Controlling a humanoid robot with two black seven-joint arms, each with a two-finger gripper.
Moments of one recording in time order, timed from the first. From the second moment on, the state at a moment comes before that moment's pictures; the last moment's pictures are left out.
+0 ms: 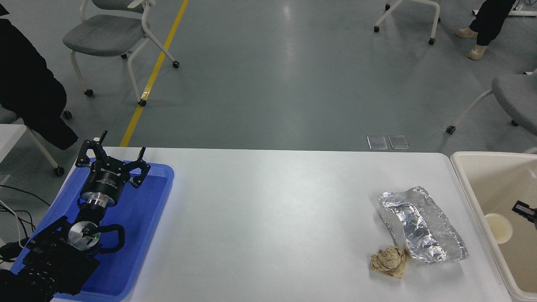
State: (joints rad) left arm -0.64 0.20 -0.88 -0.20 -0.21 -0.79 -0.30; right arm 0.73 -0.55 -0.46 0.17 -0.52 0.16 0.08
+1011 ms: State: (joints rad) left arm -0.64 0.20 -0.88 -0.20 -0.21 -0.79 -0.30; right arm 2.07 -0.56 -1.20 1.22 -0.51 0.62 0.08
